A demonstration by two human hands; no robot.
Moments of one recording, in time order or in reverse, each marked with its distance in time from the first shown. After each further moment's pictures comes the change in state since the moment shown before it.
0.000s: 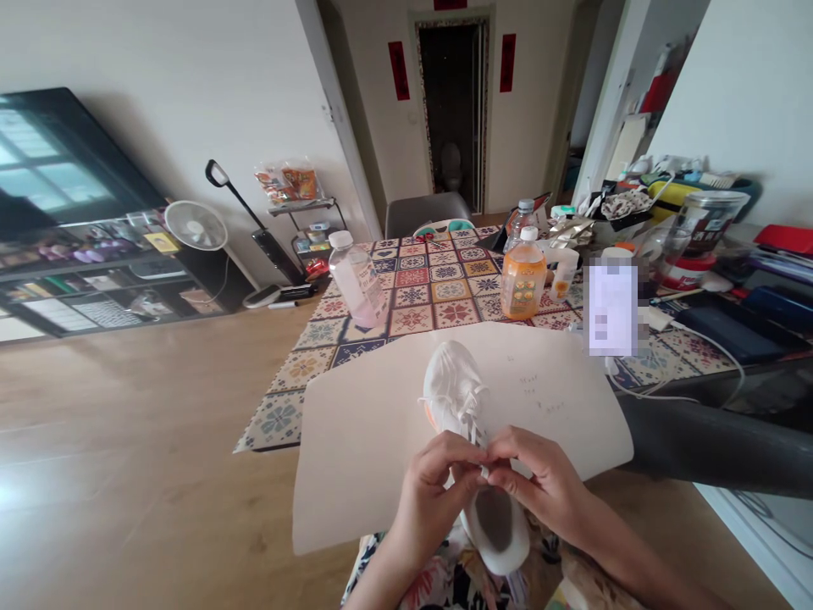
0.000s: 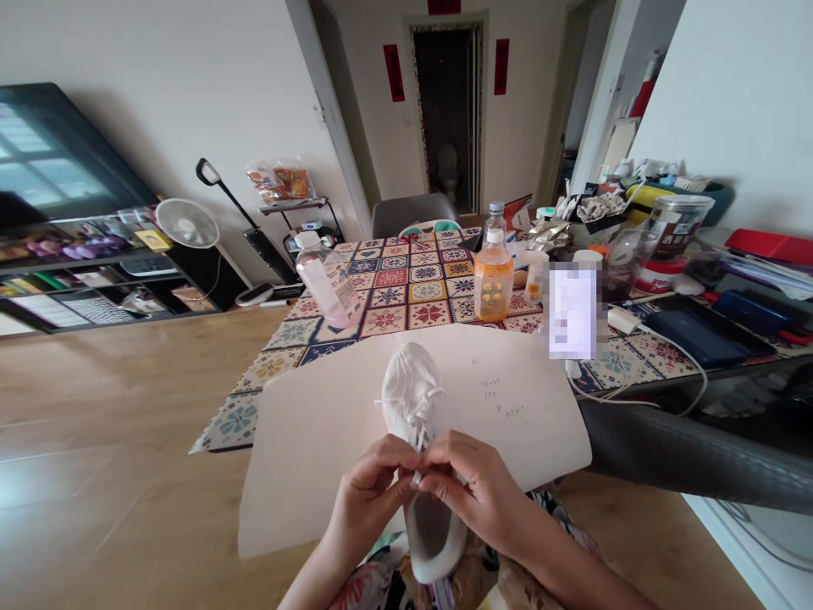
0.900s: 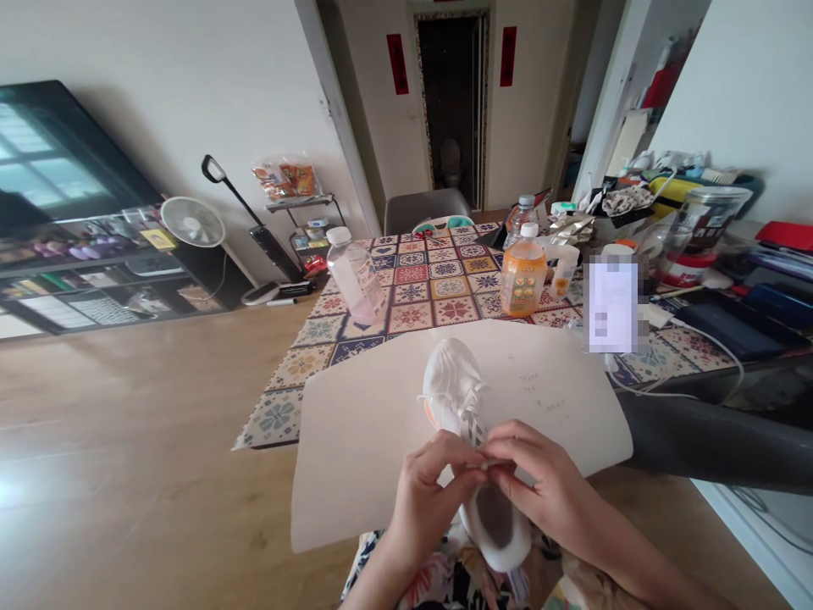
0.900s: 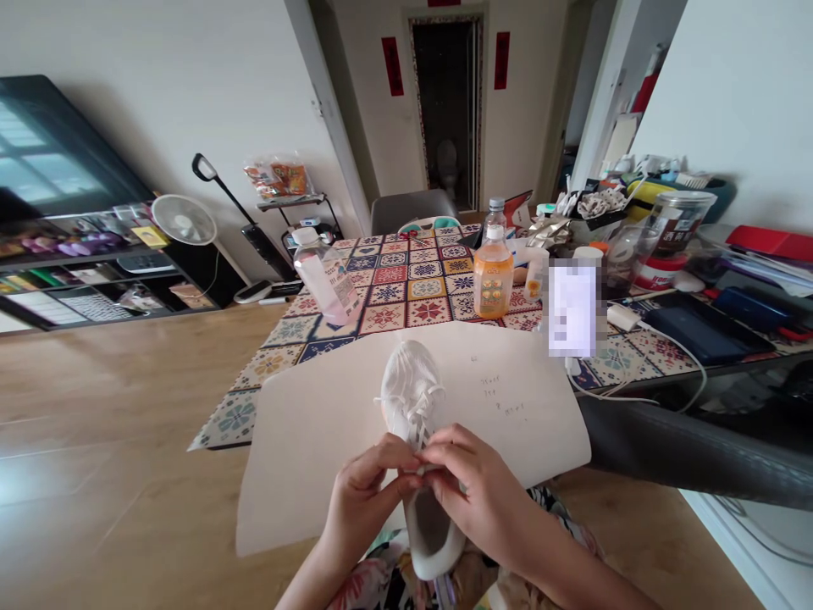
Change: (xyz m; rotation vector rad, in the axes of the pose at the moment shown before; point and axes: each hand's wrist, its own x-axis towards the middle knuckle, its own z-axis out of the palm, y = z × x) left_hand 0.000 0.003 -0.002 0.122 0.004 0.015; right_hand -0.003 -0.014 -0.002 -0.087 -0.009 0.065
